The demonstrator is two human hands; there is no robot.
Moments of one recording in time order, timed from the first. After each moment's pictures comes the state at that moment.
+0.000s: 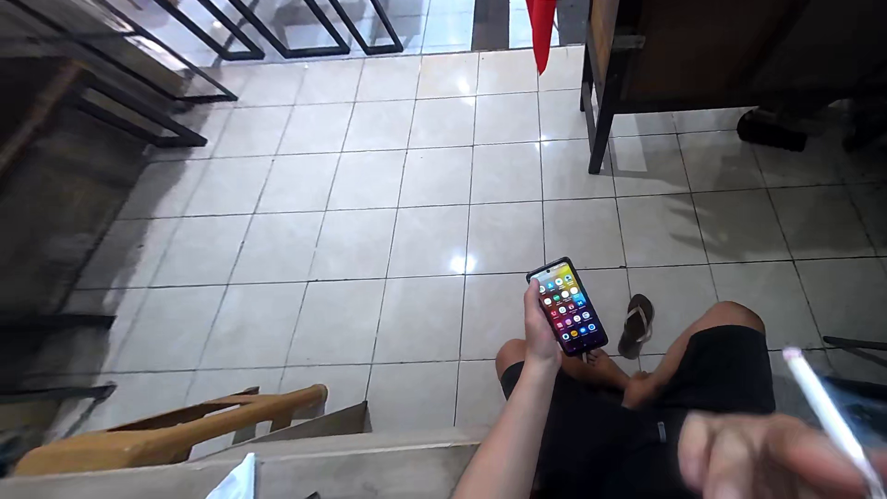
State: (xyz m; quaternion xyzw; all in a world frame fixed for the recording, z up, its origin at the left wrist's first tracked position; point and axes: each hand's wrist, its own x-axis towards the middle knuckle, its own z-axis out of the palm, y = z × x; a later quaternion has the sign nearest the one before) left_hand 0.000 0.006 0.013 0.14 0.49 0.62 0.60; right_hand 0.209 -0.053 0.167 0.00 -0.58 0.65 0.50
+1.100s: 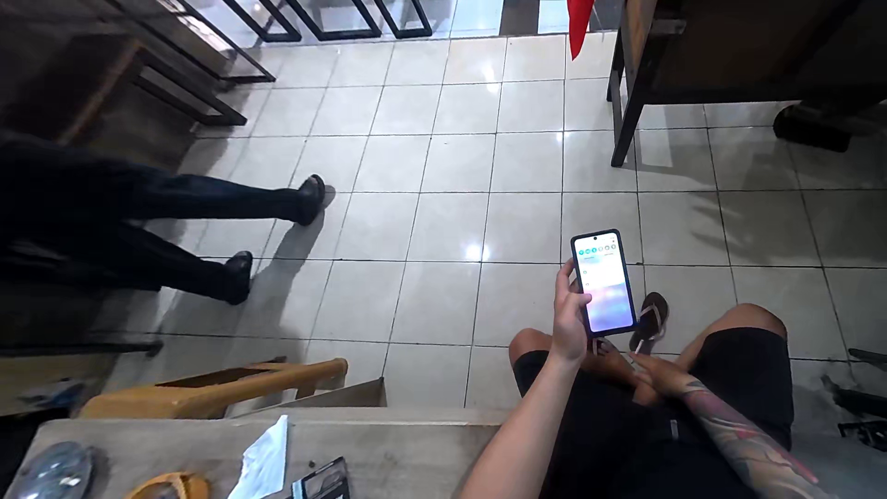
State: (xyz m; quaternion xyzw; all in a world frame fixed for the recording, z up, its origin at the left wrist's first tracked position) left_hand 0.003 -0.001 0.003 0.25 0.43 0.64 0.59; right_hand 0.268 -0.027 -0.198 -0.43 -0.73 0.48 -0.22
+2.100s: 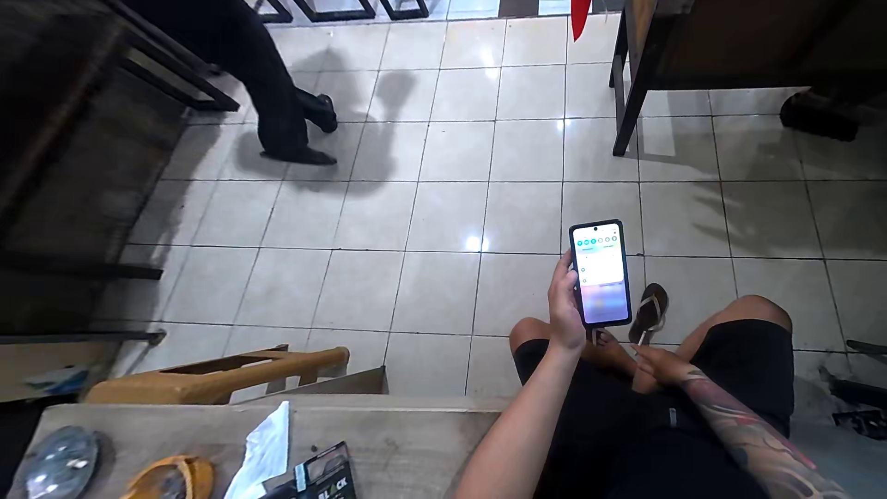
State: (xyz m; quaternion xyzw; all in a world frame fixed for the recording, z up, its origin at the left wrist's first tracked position) left_hand 0.004 -0.004 -0.001 0.26 0.44 0.66 0.55; right_hand 0.278 -0.027 -0.216 -0.44 -0.72 0.48 -0.24
